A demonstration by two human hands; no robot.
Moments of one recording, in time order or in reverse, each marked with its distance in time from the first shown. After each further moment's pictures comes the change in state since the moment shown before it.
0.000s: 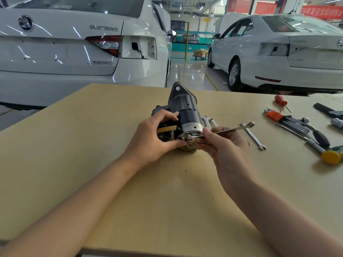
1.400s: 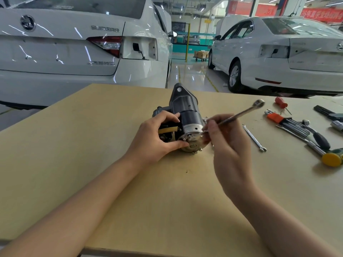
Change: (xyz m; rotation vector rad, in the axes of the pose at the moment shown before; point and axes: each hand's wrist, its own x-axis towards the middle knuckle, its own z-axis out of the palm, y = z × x) left_hand 0.000 -0.002 0.001 -0.035 0.008 -0.040; right_hand -0.010 0.000 0.010 -0.378 -0.107 -0.569
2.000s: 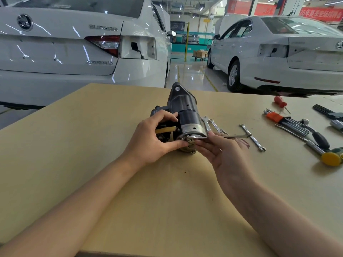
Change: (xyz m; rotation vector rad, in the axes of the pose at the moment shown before) left_hand 0.000 0.005 0.001 -0.037 -0.009 0.017; right_hand 0.009 0.013 -0.010 0.530 0.159 0.681
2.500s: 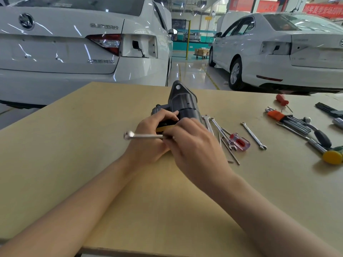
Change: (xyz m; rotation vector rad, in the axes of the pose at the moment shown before) left_hand -0.001 -0.002 0.000 0.016 -0.008 0.024; right_hand -0.010 0.015 0.028 -1.454 -0.376 -1.286
